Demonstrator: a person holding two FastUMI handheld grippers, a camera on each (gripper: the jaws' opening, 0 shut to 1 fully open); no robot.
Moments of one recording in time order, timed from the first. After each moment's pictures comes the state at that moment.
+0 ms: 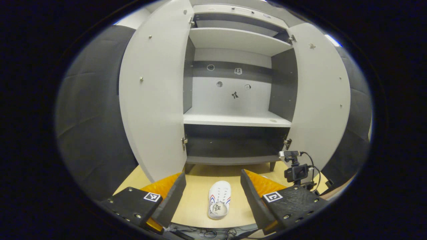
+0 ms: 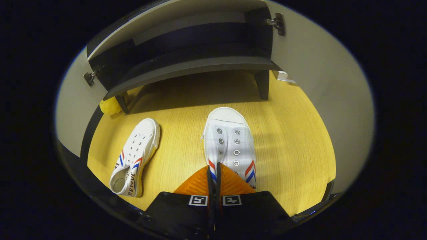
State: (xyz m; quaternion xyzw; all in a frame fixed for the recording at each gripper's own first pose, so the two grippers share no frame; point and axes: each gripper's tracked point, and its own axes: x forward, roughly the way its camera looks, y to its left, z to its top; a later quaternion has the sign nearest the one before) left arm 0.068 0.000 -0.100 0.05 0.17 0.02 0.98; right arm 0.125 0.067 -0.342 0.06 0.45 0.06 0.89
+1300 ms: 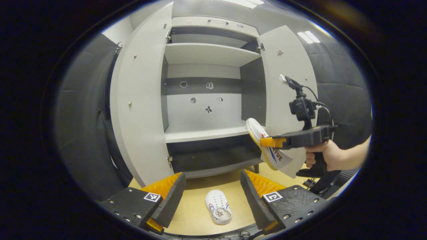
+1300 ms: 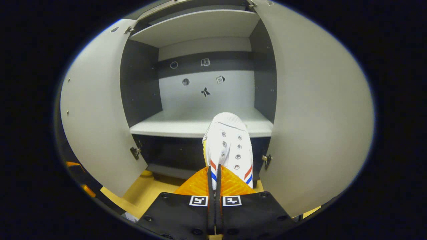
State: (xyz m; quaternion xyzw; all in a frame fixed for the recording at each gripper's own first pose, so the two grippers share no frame) left arm 0.058 -0.009 -0.073 0.09 0.11 -0.11 0.98; right arm 0.170 0.097 -0.050 0.02 0.12 0.08 0.99
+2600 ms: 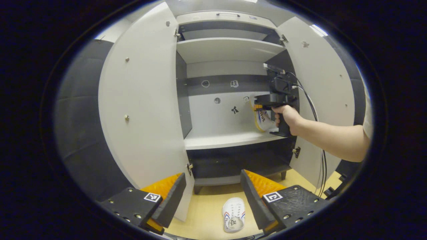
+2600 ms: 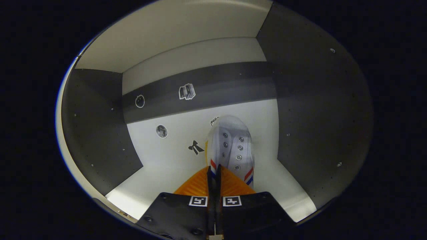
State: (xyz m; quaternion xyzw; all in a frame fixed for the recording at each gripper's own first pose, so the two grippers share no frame) left arm 0.116 0.006 -0.061 0.11 0.12 0.02 0.99; right arm 0.416 0.114 0.058 0.08 0.05 0.07 0.99
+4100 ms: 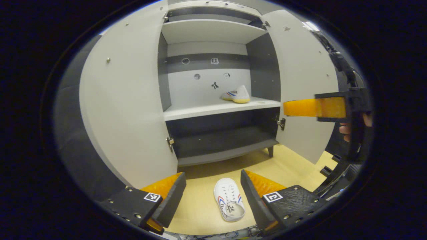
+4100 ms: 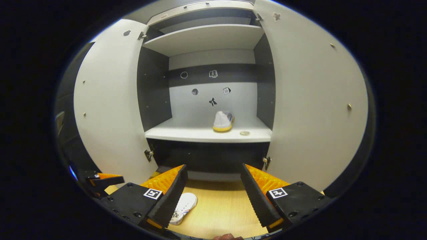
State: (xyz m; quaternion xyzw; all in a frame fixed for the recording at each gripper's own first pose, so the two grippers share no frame) left arm 0.106 0.006 -0.170 0.13 0.20 -0.09 0.97; right arm 0.083 0.102 -0.062 0.00 0.12 0.09 0.99
